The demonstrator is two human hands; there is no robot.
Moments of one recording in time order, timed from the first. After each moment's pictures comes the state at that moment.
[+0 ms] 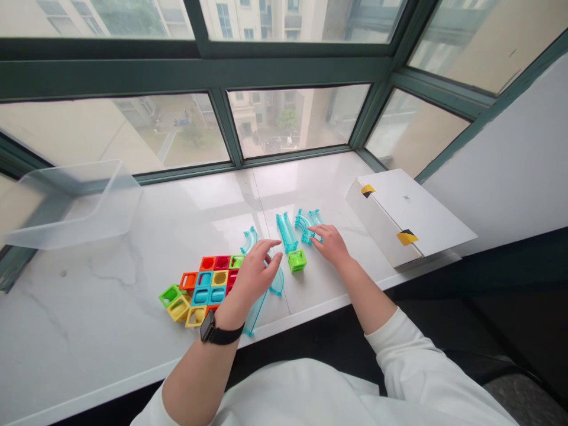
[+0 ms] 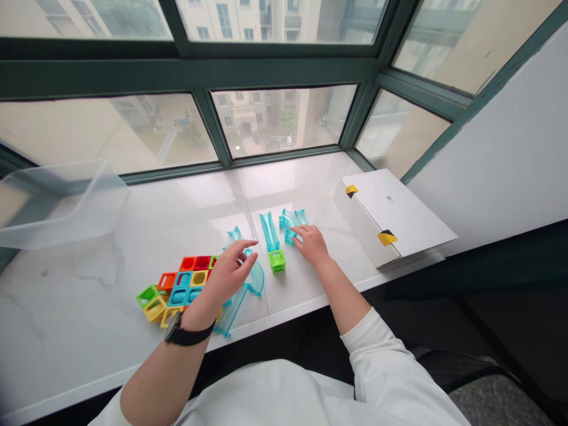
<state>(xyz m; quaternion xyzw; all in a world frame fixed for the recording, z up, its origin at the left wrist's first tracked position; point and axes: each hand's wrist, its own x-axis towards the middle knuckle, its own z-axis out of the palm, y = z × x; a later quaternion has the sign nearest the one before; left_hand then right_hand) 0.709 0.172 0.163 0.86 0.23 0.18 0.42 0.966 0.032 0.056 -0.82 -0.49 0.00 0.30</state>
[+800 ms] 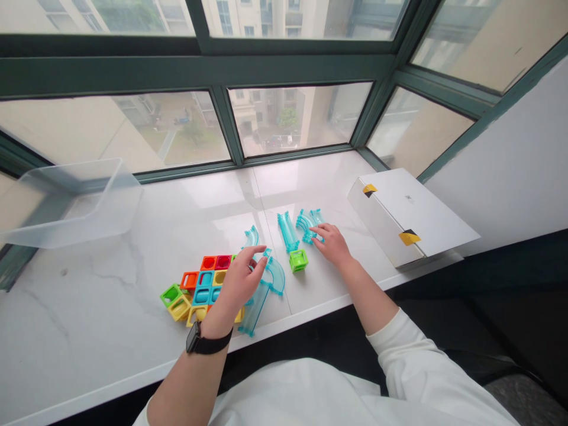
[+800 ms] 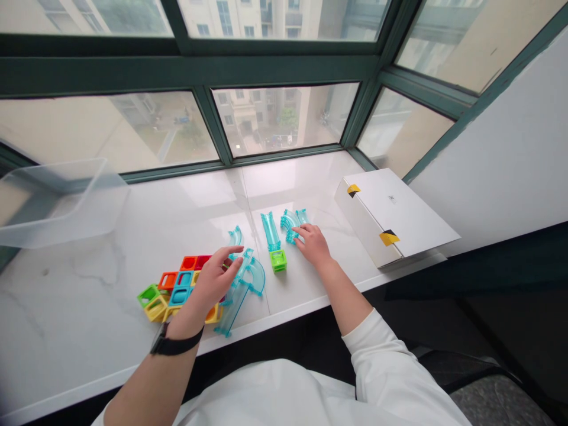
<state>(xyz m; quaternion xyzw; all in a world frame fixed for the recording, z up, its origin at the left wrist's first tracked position) 0.677 0.191 0.147 0.83 0.31 0.16 0.42 0.965 0.030 0.051 -0.82 -0.48 -0.01 0.29</state>
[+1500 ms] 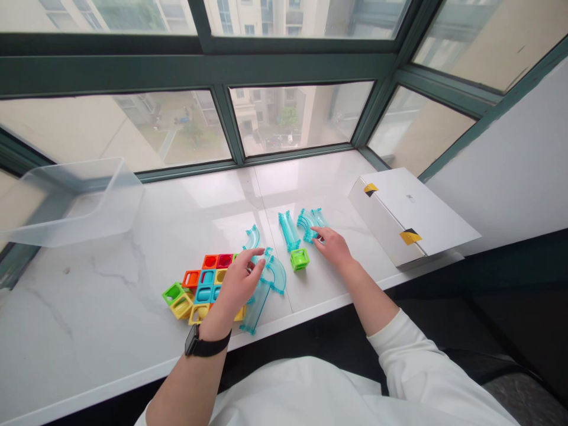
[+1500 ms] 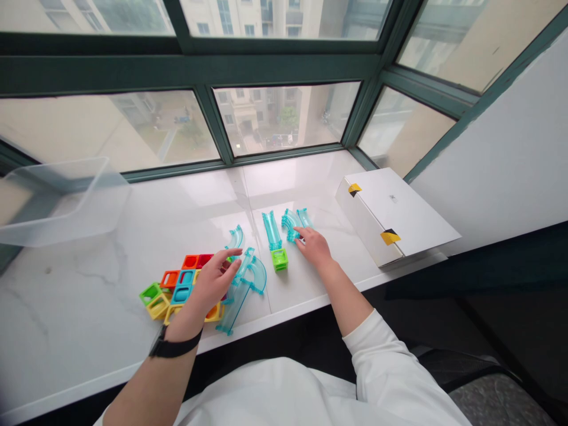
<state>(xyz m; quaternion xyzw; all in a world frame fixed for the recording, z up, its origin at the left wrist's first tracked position) 0.667 0.191 0.140 0.83 0.32 0.16 0.42 0.956 0.026 0.055 -0.84 -0.46 0.04 0.29</state>
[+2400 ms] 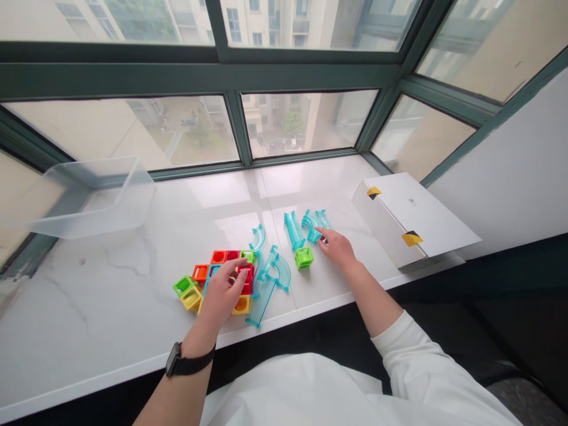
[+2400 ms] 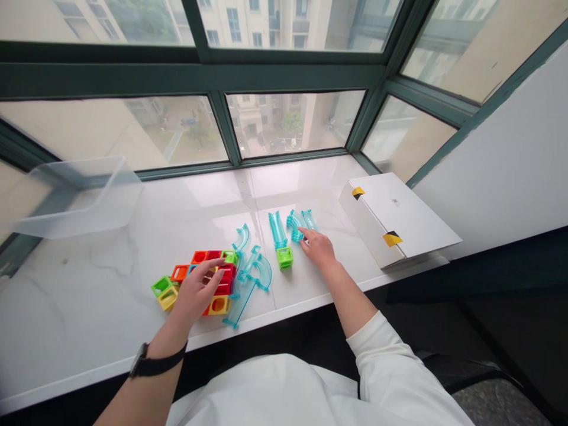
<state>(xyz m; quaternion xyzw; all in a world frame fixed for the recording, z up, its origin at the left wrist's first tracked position) 0.601 0.202 0.131 0.82 0.36 0.19 0.40 0.946 0.023 0.069 -0.85 -0.47 0.02 0.24</state>
